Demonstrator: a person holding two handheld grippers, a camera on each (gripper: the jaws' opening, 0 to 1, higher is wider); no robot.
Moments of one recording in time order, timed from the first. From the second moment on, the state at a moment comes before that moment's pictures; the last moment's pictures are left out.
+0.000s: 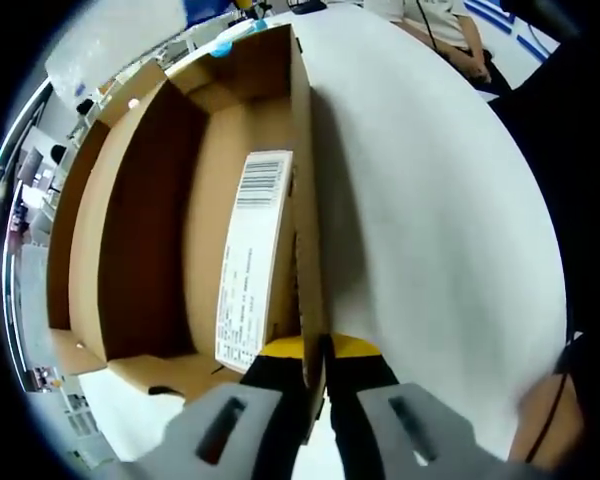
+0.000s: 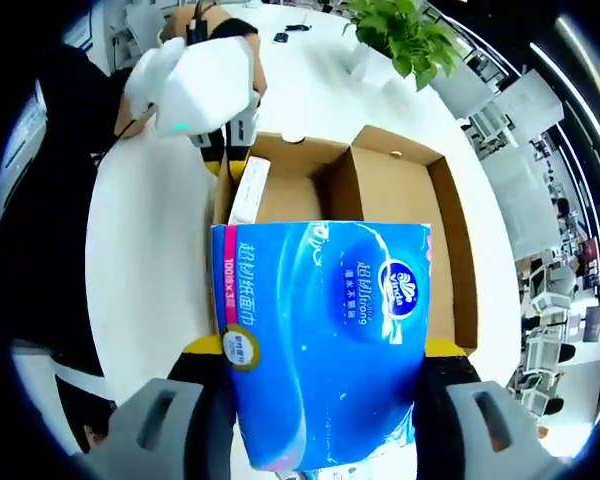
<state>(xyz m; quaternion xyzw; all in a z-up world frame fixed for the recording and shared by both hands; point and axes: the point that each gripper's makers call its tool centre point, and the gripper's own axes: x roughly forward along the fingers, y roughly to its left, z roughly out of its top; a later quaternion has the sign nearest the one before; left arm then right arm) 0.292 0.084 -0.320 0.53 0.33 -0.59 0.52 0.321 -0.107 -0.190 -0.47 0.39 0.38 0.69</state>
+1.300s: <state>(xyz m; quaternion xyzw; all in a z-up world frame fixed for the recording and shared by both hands) 0.298 0.081 -0.321 0.53 0.33 -0.58 0.52 0.195 -0.248 -0.194 -0.42 0.45 0.28 0.74</state>
